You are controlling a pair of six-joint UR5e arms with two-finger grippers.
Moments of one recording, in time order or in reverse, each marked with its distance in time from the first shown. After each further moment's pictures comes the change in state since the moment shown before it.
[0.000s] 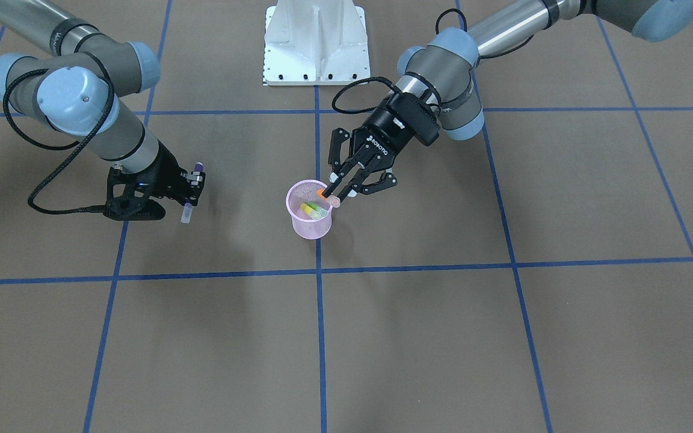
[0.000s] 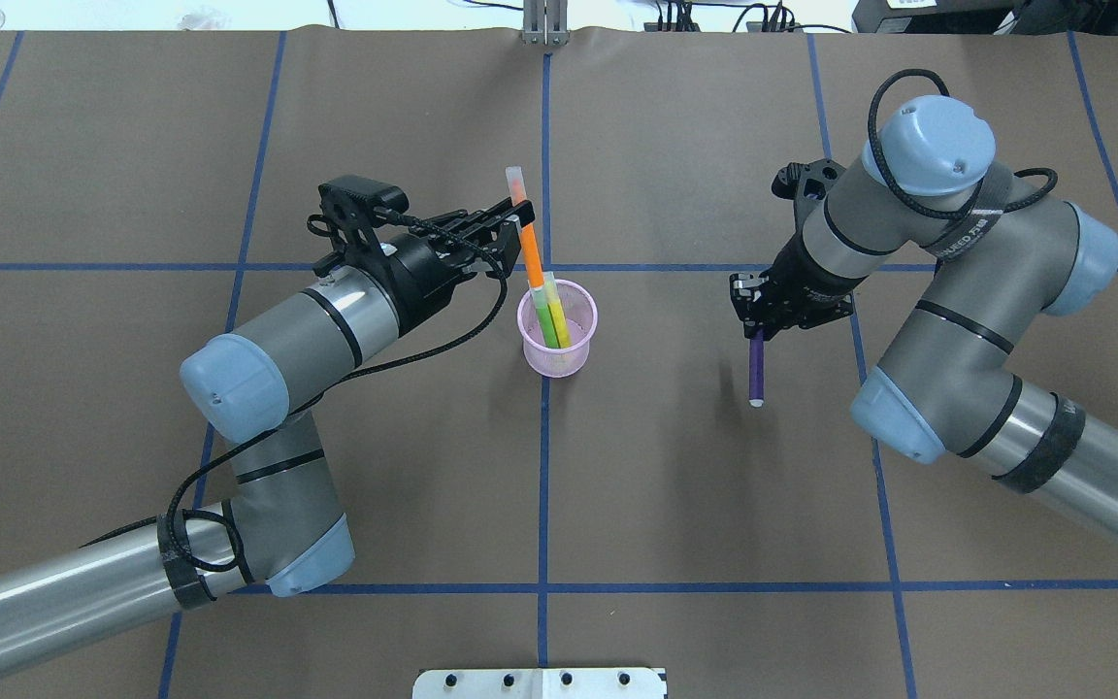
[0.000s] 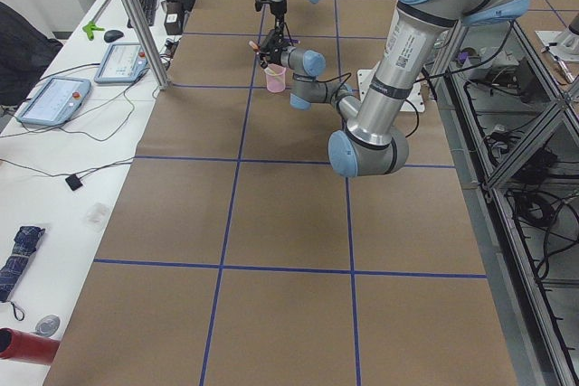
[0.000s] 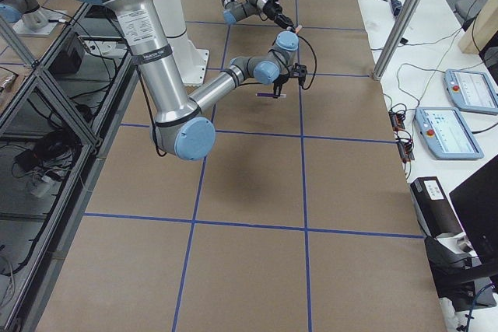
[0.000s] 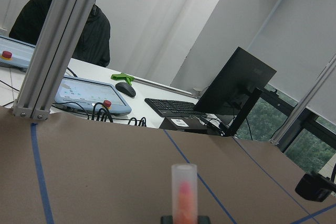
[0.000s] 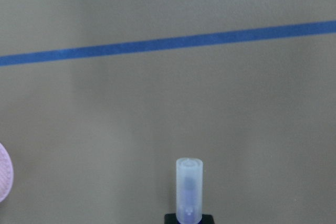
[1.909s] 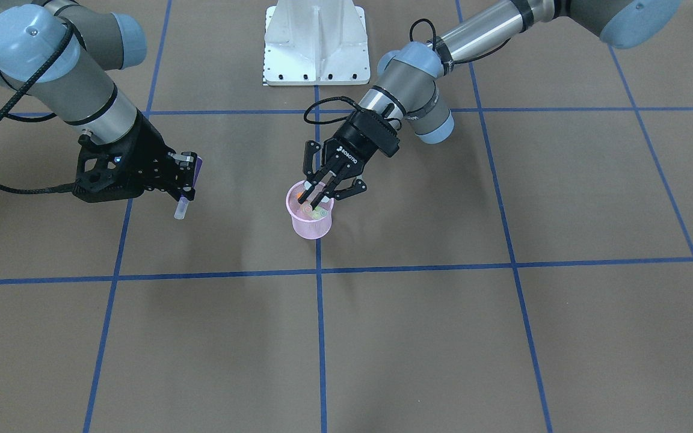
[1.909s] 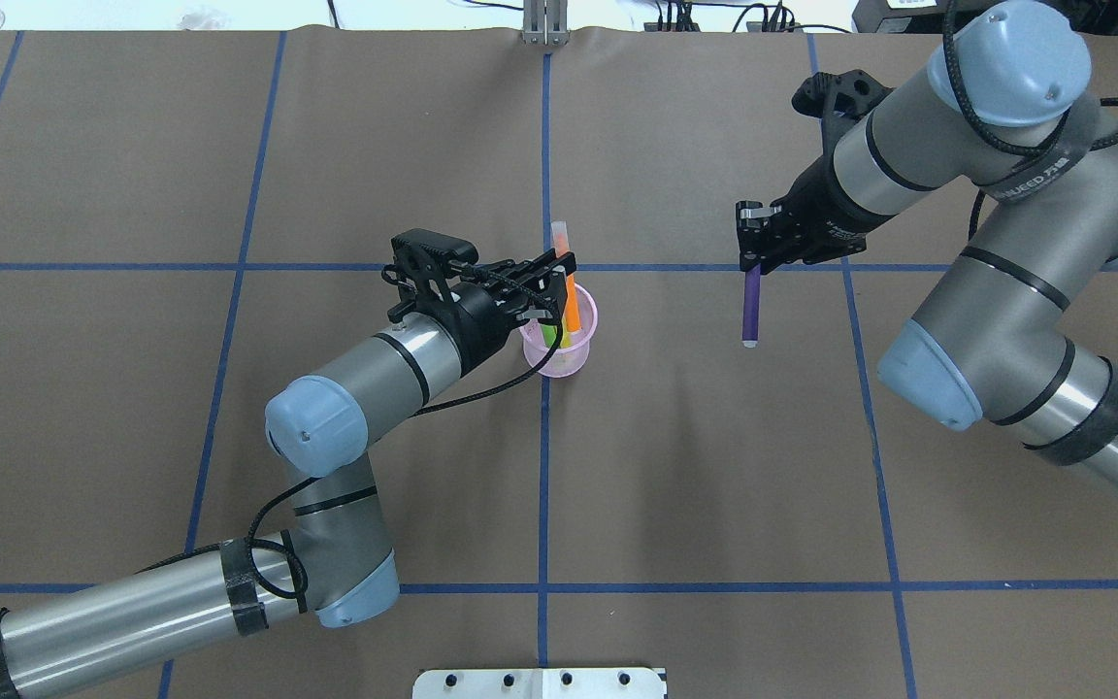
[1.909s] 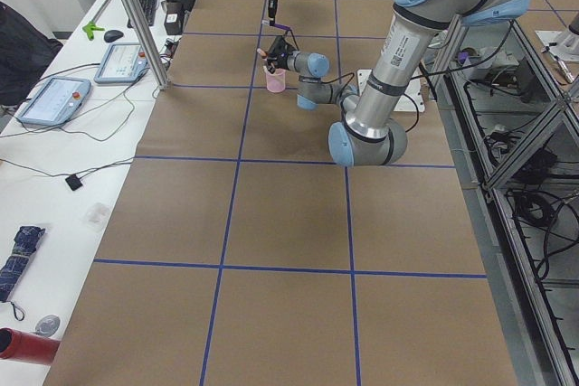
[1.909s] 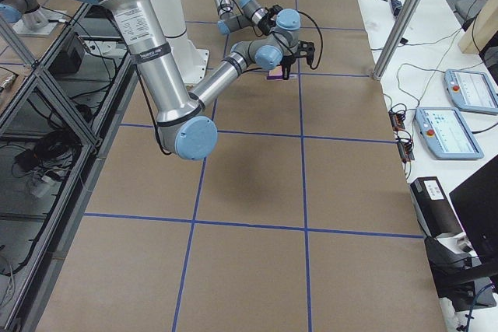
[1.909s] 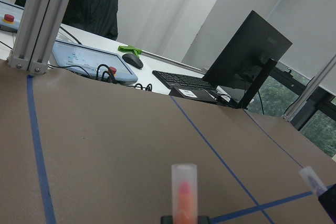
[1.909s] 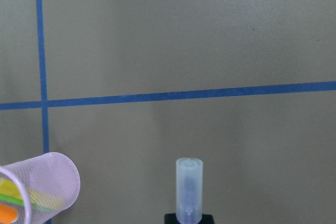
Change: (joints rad) left arm 0.072 -0.077 0.125 -0.002 0.041 -0.009; right arm 0.067 0.024 0.111 0.001 -0.018 -0.002
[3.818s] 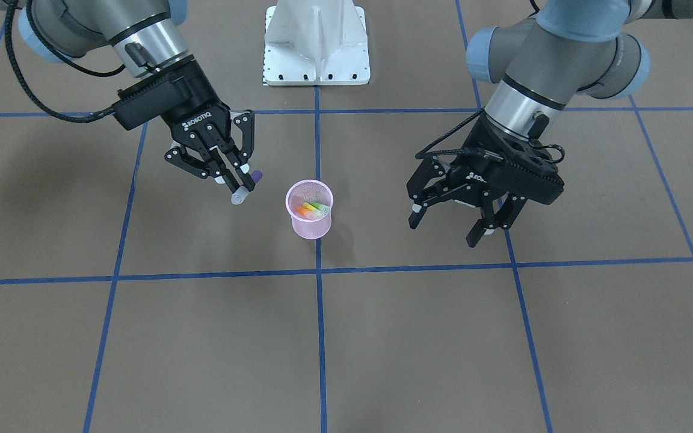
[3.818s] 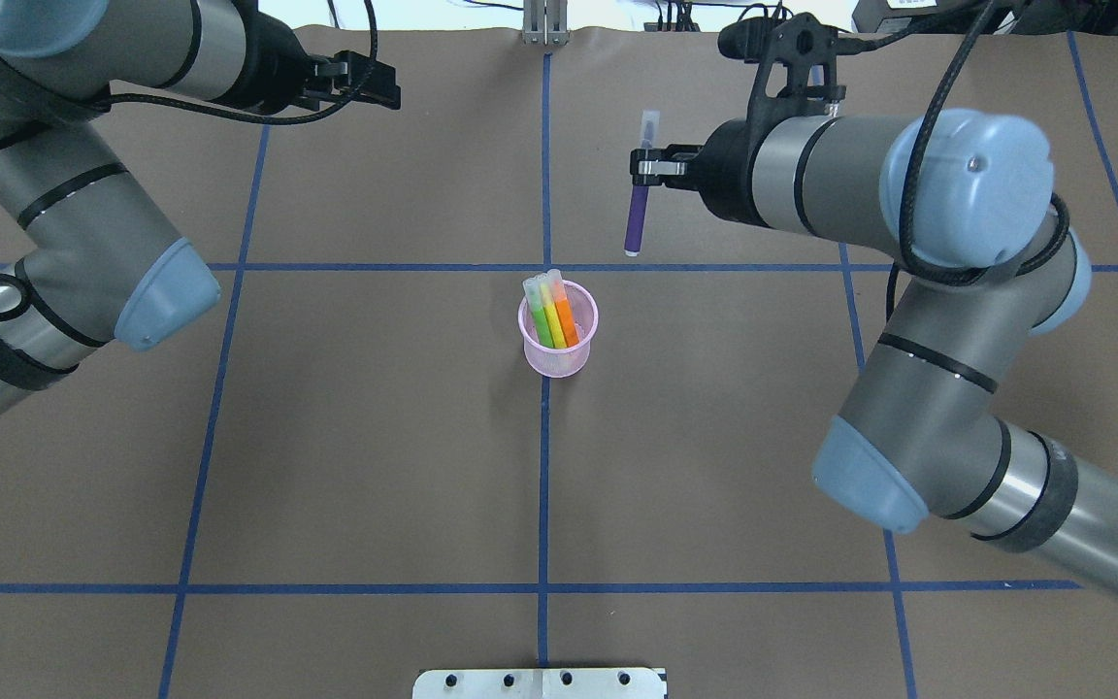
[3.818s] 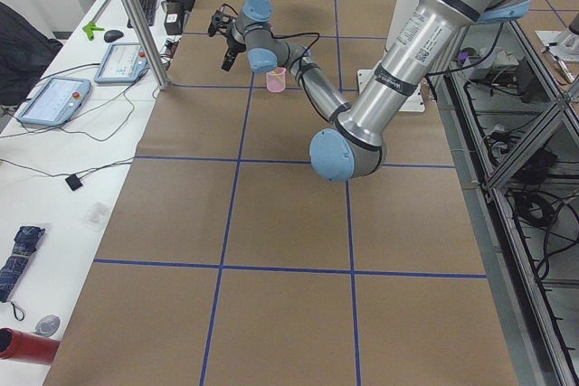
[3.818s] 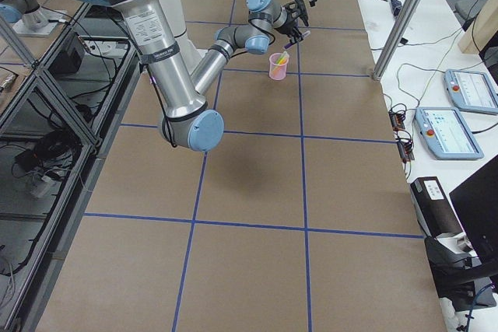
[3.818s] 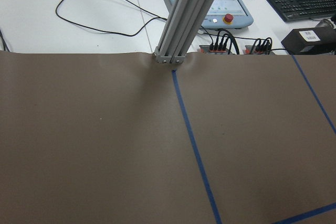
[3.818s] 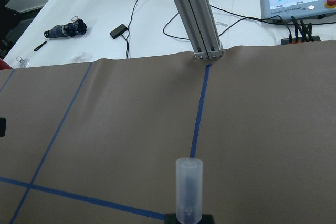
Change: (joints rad) left arm -0.511 0.077 -0.384 0.915 -0.748 -0.022; right arm -0.189 0.052 0.077 0.370 -0.600 0.000
